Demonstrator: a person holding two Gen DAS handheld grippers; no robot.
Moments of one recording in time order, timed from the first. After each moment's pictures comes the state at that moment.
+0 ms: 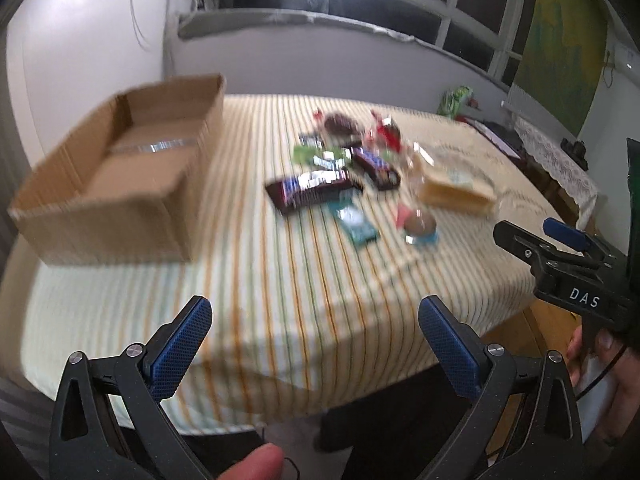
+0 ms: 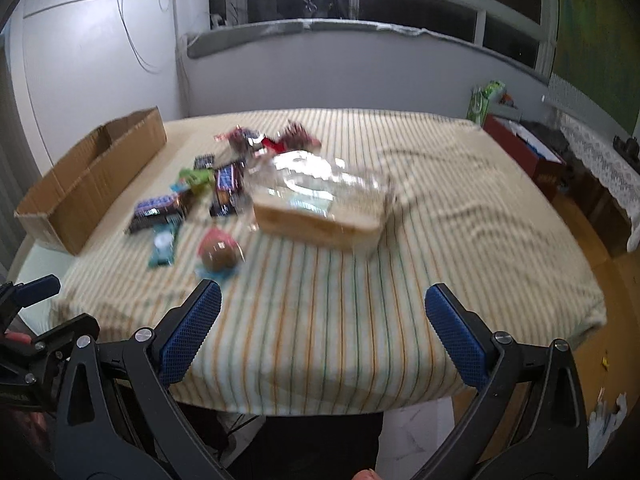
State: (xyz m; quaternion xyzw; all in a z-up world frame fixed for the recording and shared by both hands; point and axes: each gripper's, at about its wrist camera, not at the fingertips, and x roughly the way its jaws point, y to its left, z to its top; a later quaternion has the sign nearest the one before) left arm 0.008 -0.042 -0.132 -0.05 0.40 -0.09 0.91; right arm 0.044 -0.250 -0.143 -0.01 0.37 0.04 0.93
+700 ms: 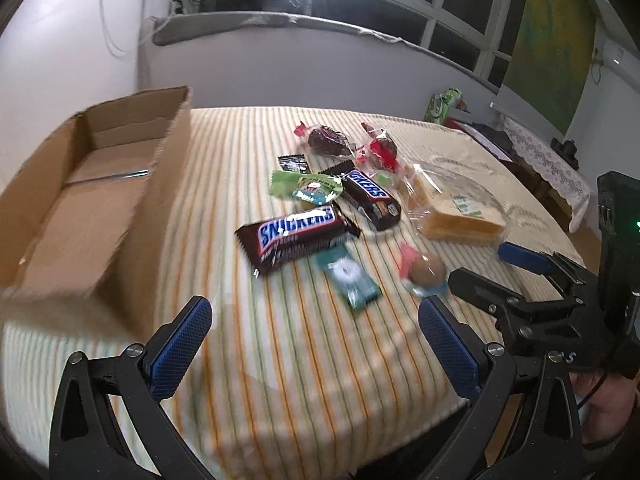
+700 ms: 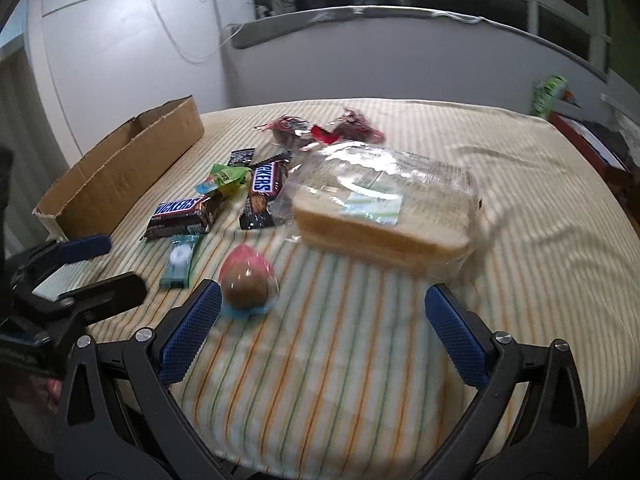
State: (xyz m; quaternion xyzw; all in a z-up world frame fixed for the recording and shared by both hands) left arm 0.075 -0.051 -0.141 -0.04 0.39 -0.13 0.91; right arm 0.104 -0.229 -0.167 0.00 0.37 0.18 0.91
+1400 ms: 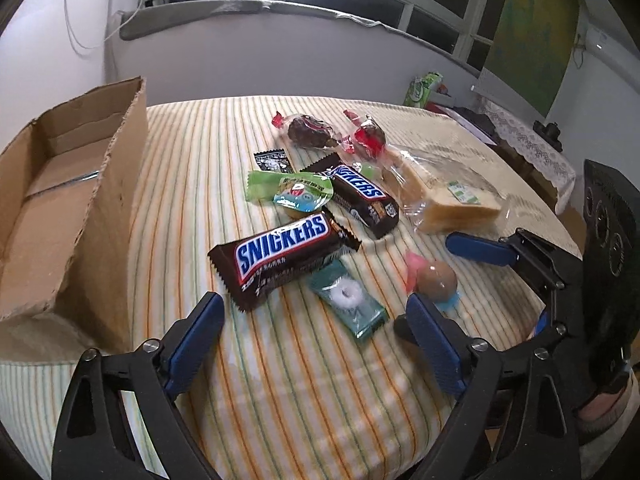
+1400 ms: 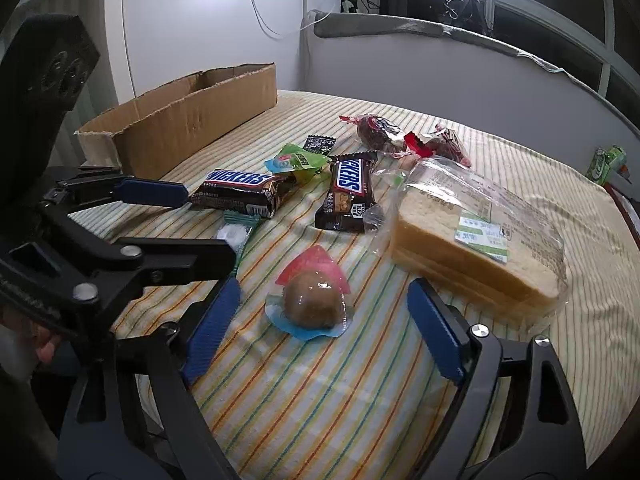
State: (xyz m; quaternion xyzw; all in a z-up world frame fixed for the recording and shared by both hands) left arm 0.095 -0.054 -0.148 -0.03 0.41 -0.17 0.90; right arm 0.100 -0.191 -0.179 -0.10 0.34 0.26 0.90
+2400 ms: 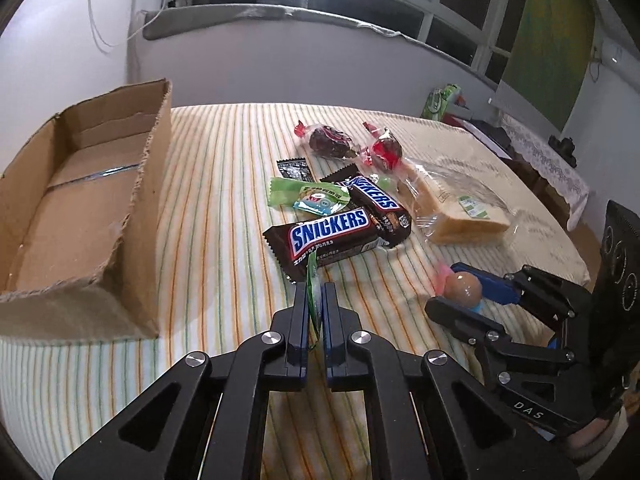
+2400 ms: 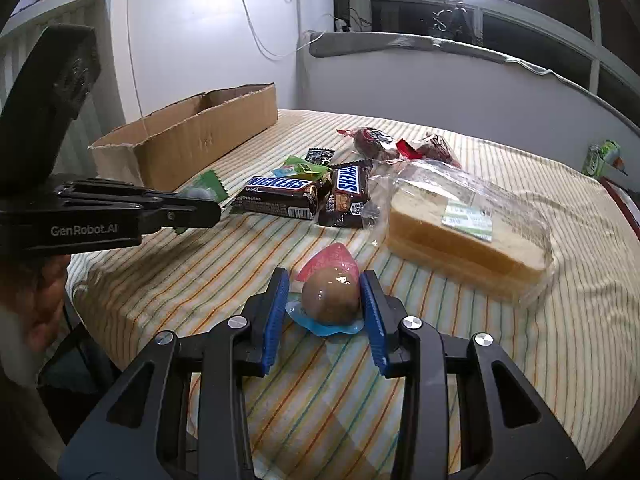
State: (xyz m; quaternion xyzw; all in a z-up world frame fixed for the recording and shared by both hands) left arm 0.087 -0.048 -0.140 -0.04 0.40 -0.13 0.91; right arm 0.080 -0.205 -0.176 -0.06 0.31 0.26 0.91
